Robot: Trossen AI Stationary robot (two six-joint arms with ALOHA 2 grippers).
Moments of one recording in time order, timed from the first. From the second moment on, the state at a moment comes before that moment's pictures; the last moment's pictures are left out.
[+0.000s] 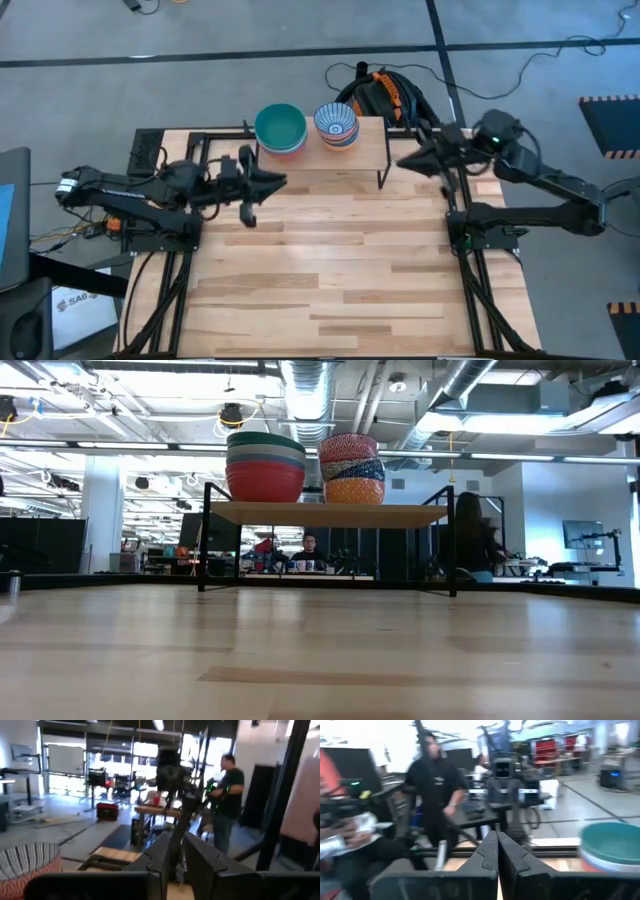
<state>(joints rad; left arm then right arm) -0.09 0.96 0.82 0.40 -0.25 -0.07 -0.39 0.80 1.00 -0.10 -0.60 0.18</state>
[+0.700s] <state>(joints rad) -0.15 0.78 0.55 0.43 -0.19 0.07 0.03 0.48 0.72 -0.15 -0.07 0.11</state>
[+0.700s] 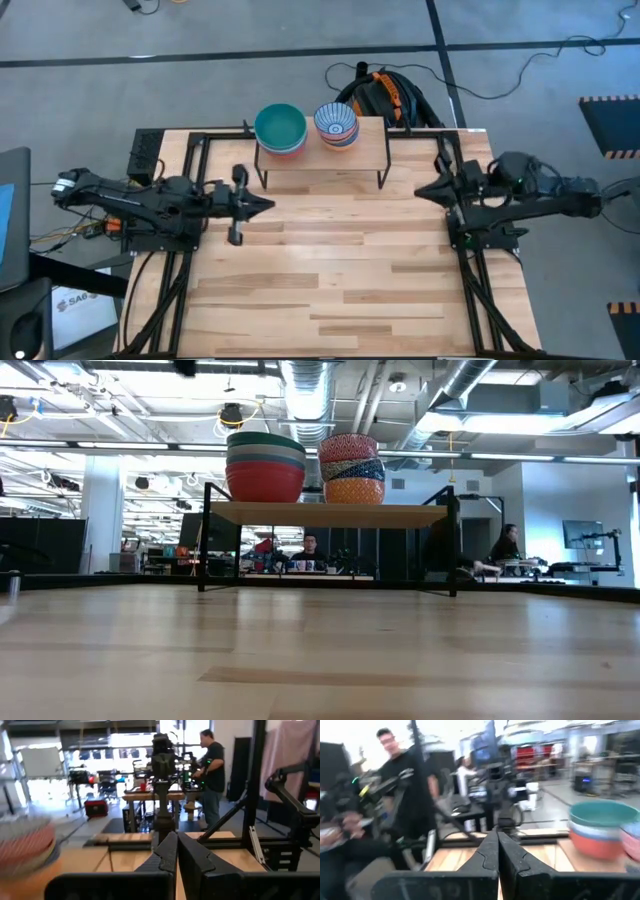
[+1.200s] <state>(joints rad) -0.14 0.20 0.16 0.34 -0.18 0.10 0.09 0.18 0.34 -0.09 0.10 -0.10</state>
